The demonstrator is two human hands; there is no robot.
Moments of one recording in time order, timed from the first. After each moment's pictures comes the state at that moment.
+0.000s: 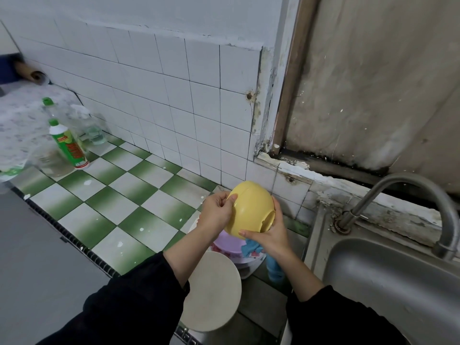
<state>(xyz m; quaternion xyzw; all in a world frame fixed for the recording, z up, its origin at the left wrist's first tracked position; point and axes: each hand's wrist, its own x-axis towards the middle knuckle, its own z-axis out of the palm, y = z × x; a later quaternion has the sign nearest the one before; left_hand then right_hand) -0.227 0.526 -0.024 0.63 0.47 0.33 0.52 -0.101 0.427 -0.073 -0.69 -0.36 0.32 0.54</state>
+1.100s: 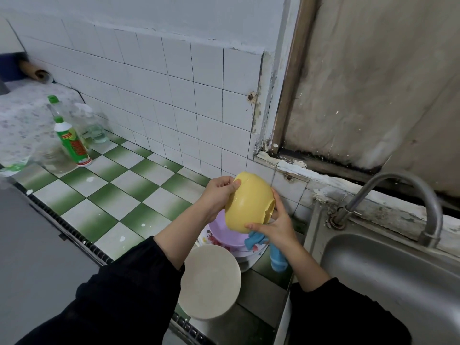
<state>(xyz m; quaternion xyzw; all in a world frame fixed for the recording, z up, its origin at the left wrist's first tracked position) -0.236 0.525 0.026 0.59 0.41 0.27 0.64 -0.103 0.408 -0.039 -0.65 -0.38 0.34 0.56</state>
